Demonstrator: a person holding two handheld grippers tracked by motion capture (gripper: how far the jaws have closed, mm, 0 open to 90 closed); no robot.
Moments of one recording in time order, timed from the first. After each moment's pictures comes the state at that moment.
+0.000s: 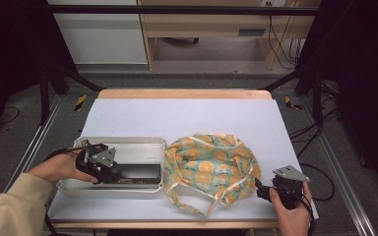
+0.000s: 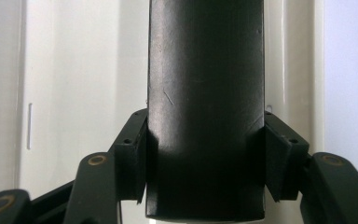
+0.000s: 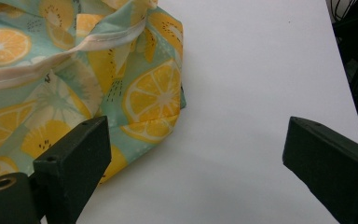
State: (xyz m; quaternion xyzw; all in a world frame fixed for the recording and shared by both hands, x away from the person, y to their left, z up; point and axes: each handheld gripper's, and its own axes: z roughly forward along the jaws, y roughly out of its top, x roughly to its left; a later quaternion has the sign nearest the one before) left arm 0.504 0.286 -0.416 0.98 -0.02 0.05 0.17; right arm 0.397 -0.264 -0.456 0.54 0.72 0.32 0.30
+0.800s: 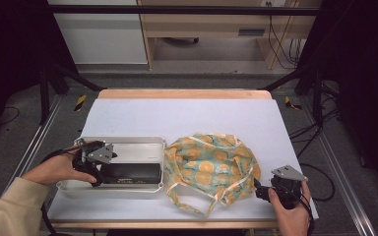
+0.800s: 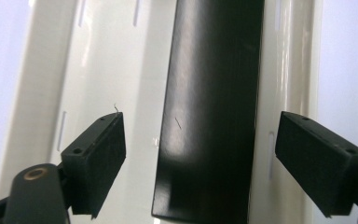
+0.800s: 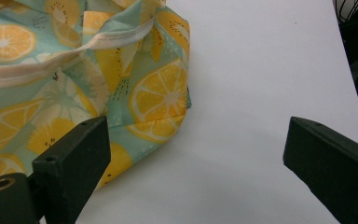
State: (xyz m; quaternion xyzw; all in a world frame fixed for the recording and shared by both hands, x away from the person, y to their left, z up) left arm 0.494 0.285 -0.401 0.97 0.03 0.09 0.22; right arm 0.398 -0.262 -0.456 0.53 0.73 0.31 0.30
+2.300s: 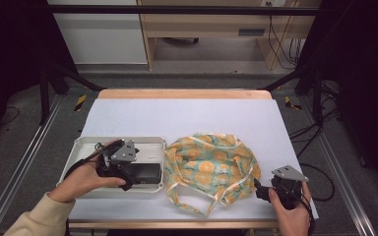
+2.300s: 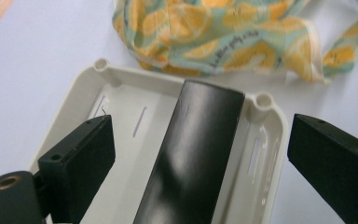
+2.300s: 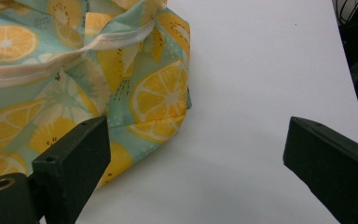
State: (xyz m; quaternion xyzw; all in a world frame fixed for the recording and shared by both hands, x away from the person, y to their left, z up) left arm 0.465 0.209 -0.376 0.94 0.12 0.14 0.30; right arm 0.397 -0.263 -0.455 0.52 0.73 0.31 0.30
